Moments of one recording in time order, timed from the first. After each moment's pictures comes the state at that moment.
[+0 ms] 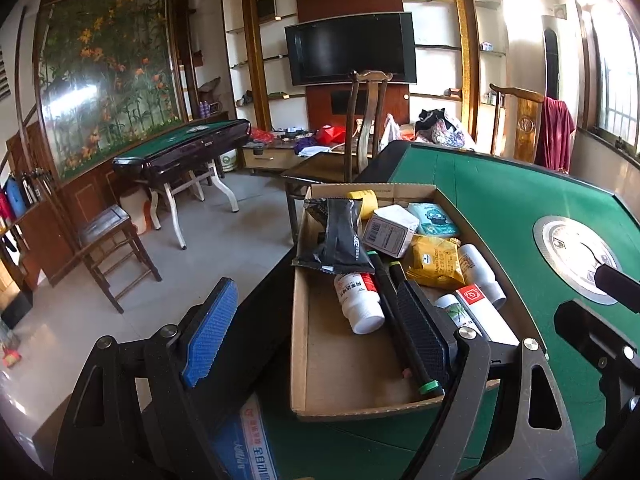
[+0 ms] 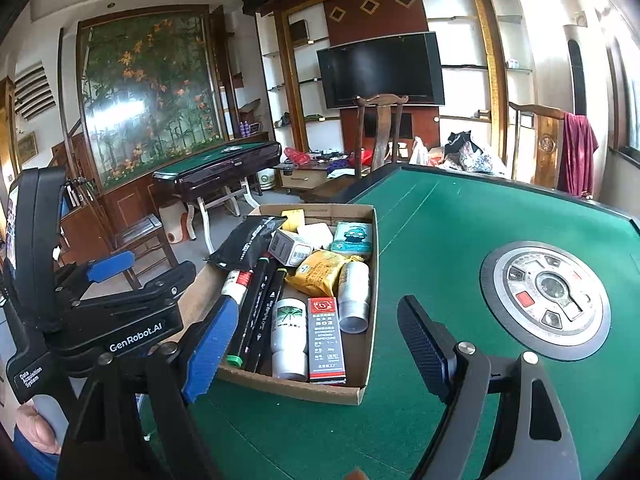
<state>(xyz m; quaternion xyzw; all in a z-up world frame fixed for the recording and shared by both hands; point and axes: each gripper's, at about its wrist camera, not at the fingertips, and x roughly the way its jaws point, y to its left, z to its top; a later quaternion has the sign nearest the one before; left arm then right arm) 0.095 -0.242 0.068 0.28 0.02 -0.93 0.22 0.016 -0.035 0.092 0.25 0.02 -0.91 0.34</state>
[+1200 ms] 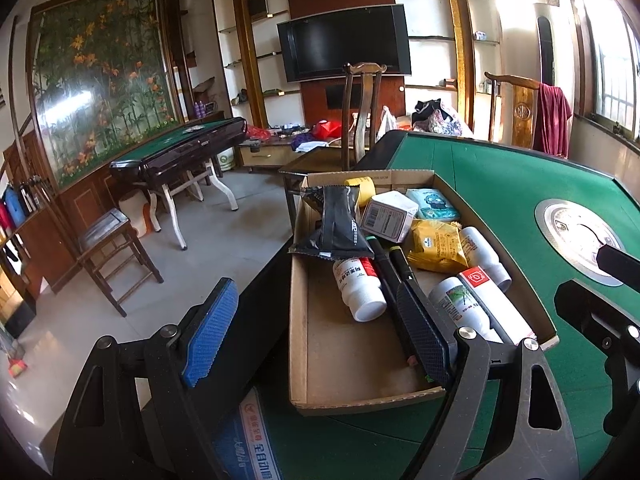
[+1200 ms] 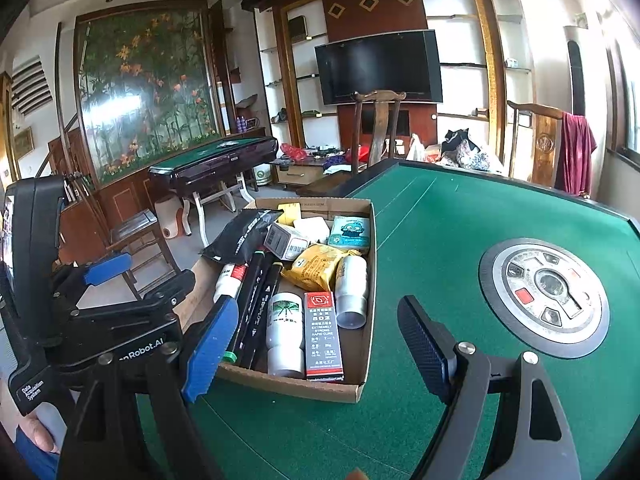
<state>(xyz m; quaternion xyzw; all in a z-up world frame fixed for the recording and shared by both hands) 0.092 -0.239 0.055 0.29 0.00 -0.93 0.22 0.017 -0.040 0.088 0.26 0.03 -0.91 0.33</state>
